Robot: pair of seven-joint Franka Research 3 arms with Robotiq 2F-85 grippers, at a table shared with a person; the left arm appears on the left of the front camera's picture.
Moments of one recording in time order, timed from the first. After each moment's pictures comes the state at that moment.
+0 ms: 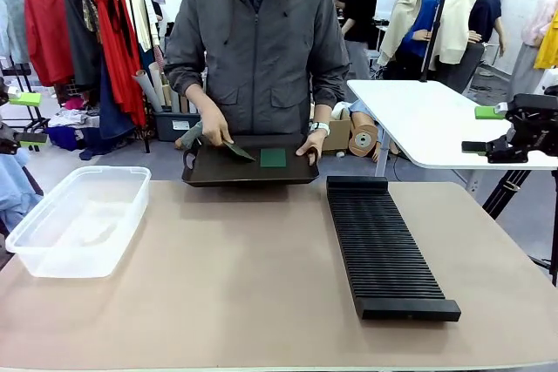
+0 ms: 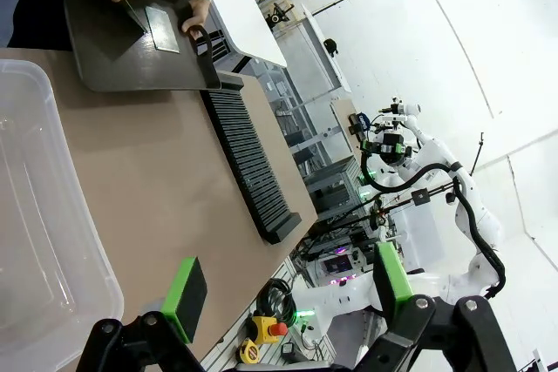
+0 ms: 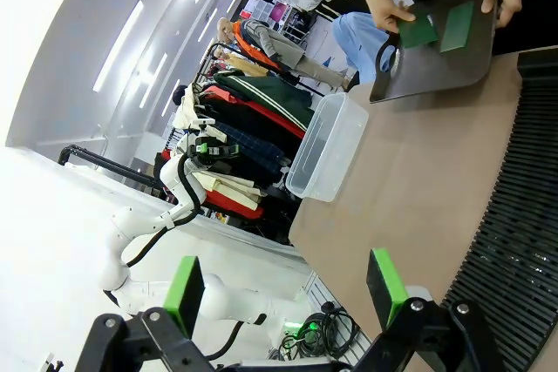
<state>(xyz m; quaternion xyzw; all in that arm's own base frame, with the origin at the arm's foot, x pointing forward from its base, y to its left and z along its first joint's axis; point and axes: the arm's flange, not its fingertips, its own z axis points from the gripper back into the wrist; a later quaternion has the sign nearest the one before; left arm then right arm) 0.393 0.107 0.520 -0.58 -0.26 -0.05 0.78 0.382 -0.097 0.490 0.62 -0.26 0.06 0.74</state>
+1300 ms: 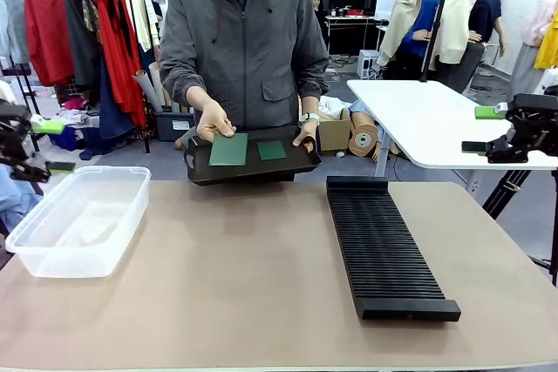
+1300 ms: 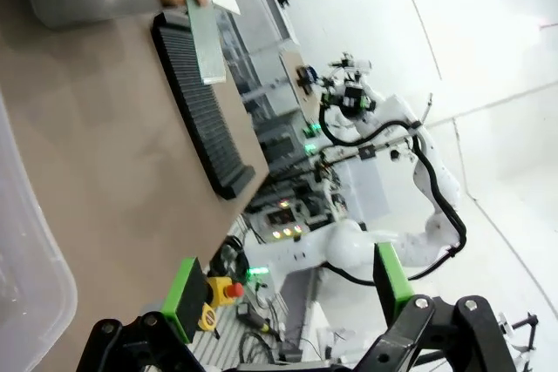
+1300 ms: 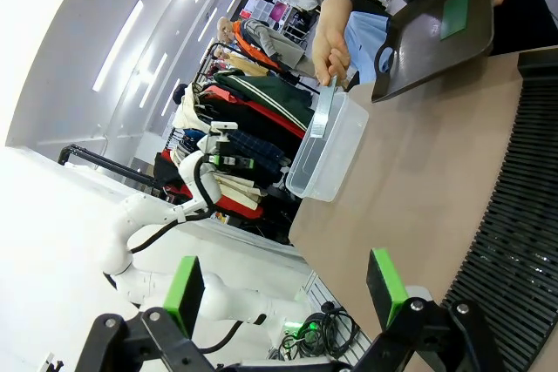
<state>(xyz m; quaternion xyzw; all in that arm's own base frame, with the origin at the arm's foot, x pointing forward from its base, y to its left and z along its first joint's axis) 0.411 0.076 0.456 -0.65 -0.15 -0.09 0.74 0.382 -0.097 0.490 0.62 -0.26 0.06 0.74</state>
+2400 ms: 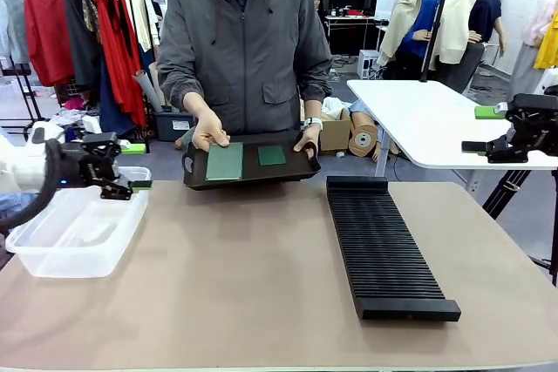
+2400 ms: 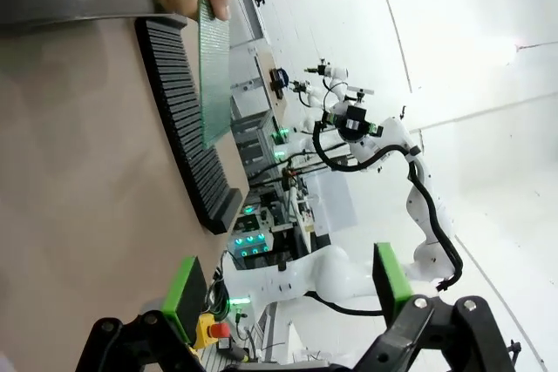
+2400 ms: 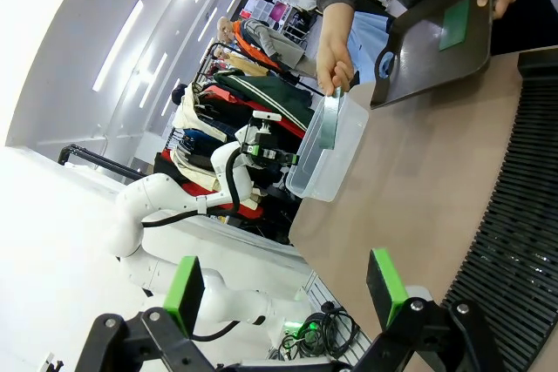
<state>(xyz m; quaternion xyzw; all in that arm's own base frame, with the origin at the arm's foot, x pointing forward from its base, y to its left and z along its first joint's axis) 0.479 -0.033 0.376 -0.69 -0.11 -0.06 0.71 0.382 -0.097 0.490 0.62 -0.26 0.06 0.74</state>
